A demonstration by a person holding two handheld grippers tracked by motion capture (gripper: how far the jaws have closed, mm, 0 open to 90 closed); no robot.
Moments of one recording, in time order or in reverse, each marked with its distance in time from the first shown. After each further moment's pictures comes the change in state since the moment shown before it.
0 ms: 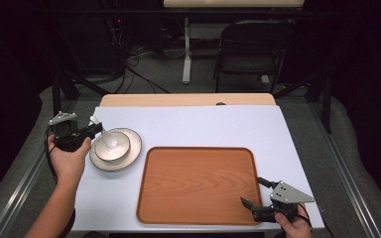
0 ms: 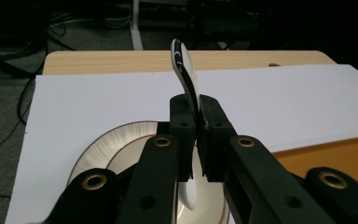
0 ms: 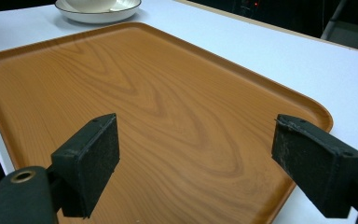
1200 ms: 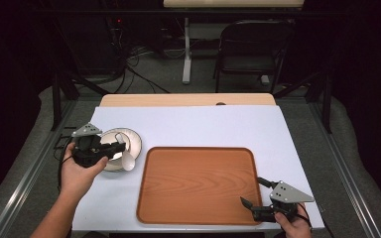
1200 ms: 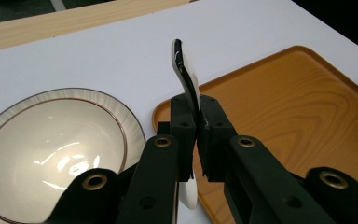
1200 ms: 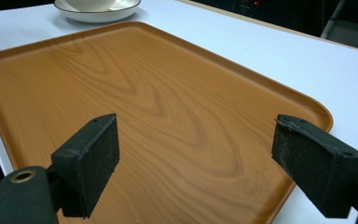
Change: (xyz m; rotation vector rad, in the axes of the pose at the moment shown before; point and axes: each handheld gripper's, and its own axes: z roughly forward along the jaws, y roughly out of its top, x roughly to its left) left arm -0.057 -0.018 -0.008 0.196 -0.233 0.202; right arm 0.000 0.000 0.000 0.004 -0.001 0.003
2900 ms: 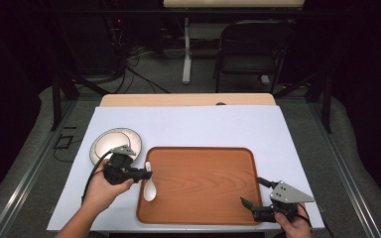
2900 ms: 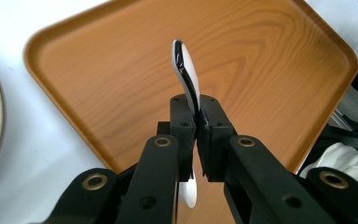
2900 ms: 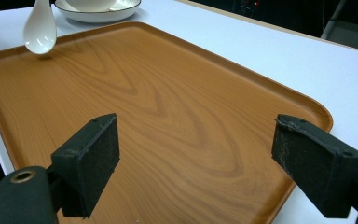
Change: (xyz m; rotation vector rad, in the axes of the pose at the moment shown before) left arm -0.042 -0.031 0.056 0.256 -0.226 0.023; right arm 0.000 0.000 0.000 -0.001 0.000 -0.004
